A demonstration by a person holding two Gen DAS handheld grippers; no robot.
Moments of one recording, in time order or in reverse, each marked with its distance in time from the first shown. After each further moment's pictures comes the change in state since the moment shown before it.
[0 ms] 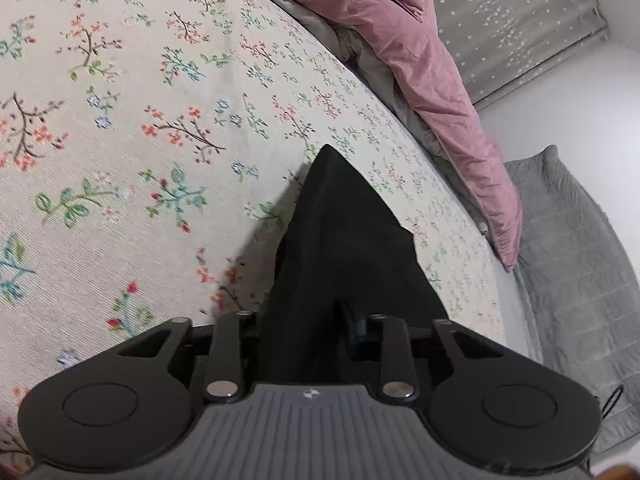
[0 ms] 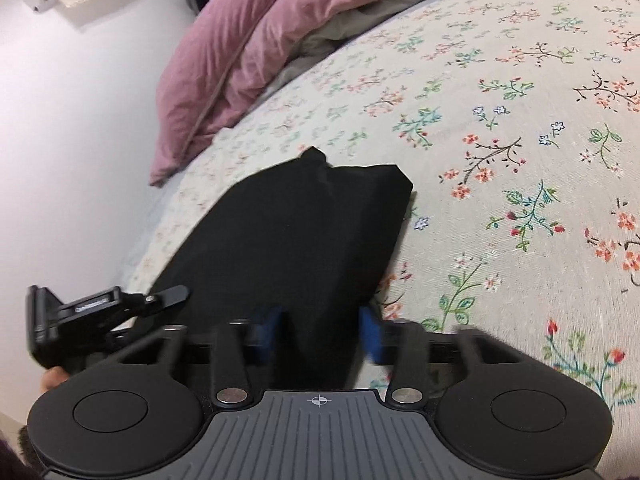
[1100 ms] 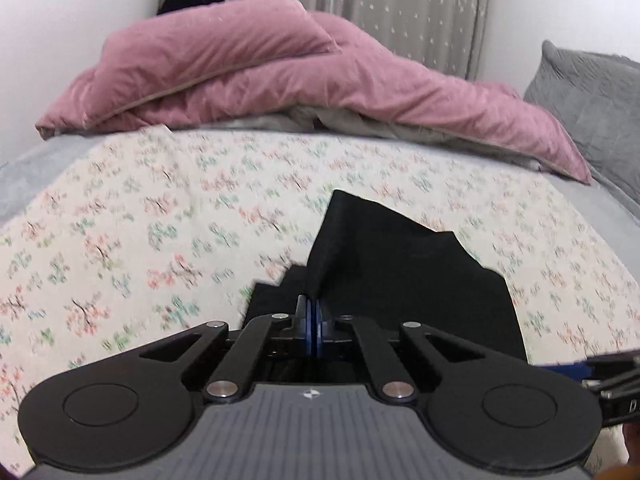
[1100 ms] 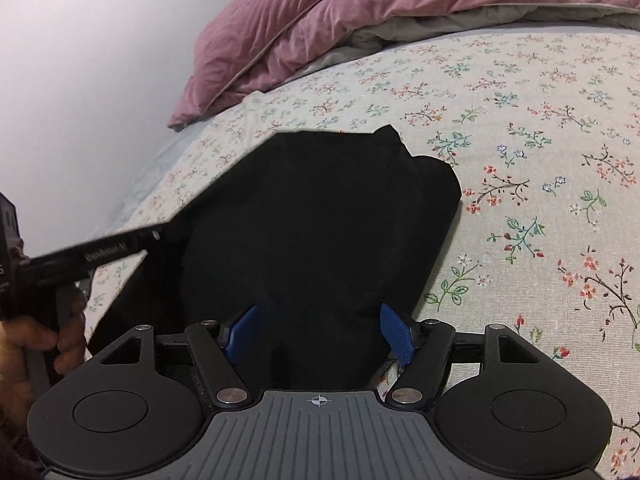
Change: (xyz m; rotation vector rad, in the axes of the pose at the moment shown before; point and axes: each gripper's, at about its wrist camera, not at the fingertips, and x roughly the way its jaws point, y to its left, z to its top) left arm -0.017 -0.126 -0.046 0.497 -0.327 0.504; right arm -0.030 0.024 -0.007 -0.259 0.076 -0.030
